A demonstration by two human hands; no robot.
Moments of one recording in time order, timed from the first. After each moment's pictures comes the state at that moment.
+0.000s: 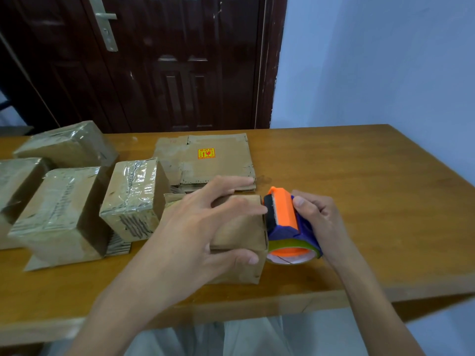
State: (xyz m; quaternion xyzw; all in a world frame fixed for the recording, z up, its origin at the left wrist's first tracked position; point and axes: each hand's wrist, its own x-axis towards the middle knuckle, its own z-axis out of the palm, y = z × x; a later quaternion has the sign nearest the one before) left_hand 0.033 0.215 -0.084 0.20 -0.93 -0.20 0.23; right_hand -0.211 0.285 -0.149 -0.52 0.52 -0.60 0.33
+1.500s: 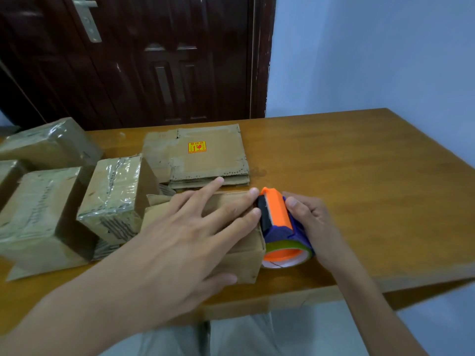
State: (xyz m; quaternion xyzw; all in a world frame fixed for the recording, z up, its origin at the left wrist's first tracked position) left_hand 0.031 0.205 -0.090 0.11 -0.98 0.13 0.08; right_hand -0.216 0.284 -0.173 -0.52 0.52 -0.58 0.36
